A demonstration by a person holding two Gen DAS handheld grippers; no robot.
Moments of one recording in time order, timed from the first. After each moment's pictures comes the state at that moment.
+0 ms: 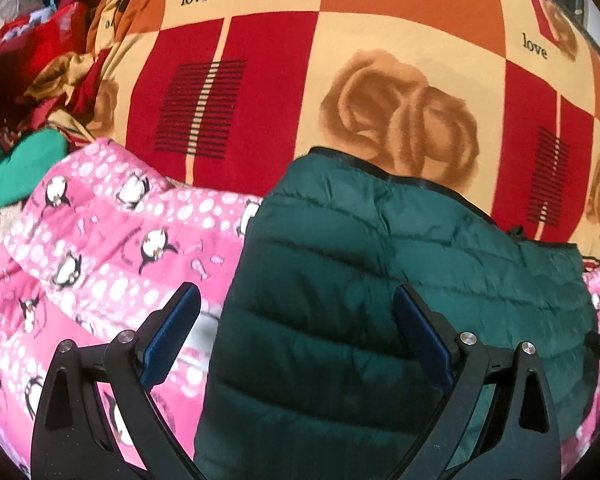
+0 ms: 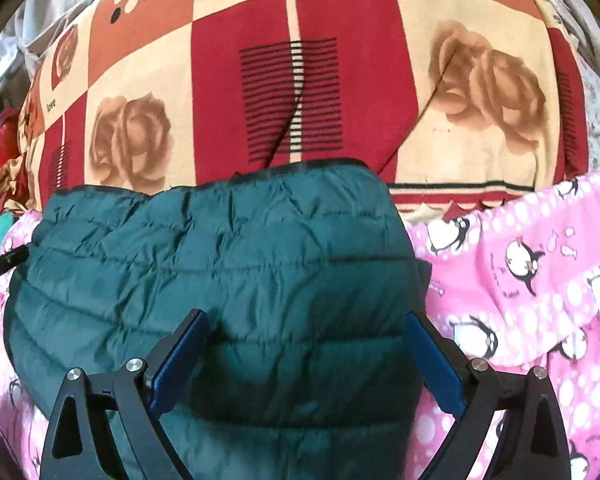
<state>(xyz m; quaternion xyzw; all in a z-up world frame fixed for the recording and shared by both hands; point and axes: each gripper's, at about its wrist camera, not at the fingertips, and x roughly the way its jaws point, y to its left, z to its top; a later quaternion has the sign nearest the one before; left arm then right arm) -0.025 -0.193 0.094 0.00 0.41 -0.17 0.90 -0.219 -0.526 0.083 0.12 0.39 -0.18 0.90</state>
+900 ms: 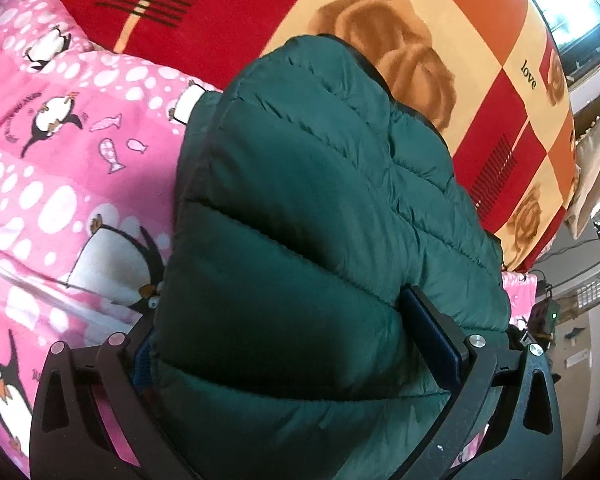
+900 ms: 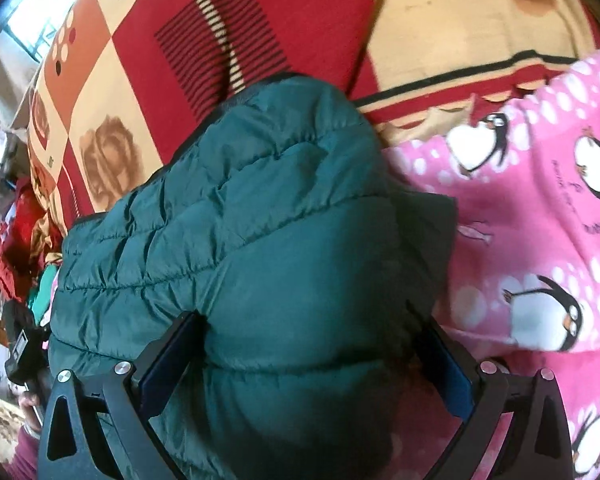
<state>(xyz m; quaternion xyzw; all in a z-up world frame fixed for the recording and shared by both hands) 0.008 -0.178 0.027 -0.16 0.53 -0.32 0.77 -0.208 -0.601 0.020 0.29 0.42 -0.08 0.86</state>
